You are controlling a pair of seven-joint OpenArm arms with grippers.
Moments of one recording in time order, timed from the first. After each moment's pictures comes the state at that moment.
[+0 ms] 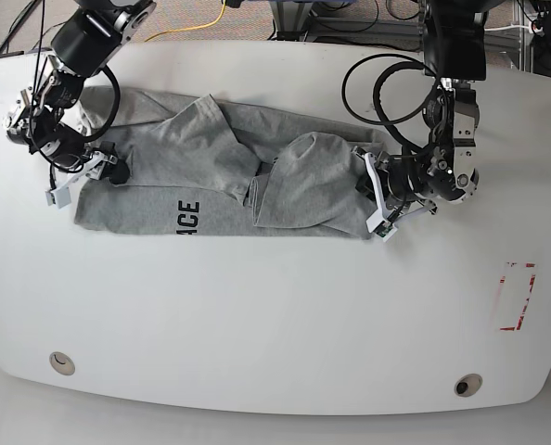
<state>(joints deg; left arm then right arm) -5.7 -8.6 -0.1 84.1 -16.1 -36.2 61.9 4.6 12.2 45.2 72.1 35.8 40.8 -73.1</state>
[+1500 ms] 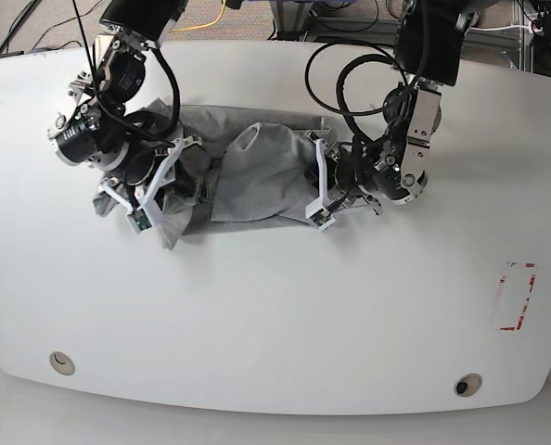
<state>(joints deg) -7.0 -4.2 13.1 84.0 -14.7 -35.4 62.3 -2.2 -0.4 23.5 113.1 33.2 40.4 -83.6</state>
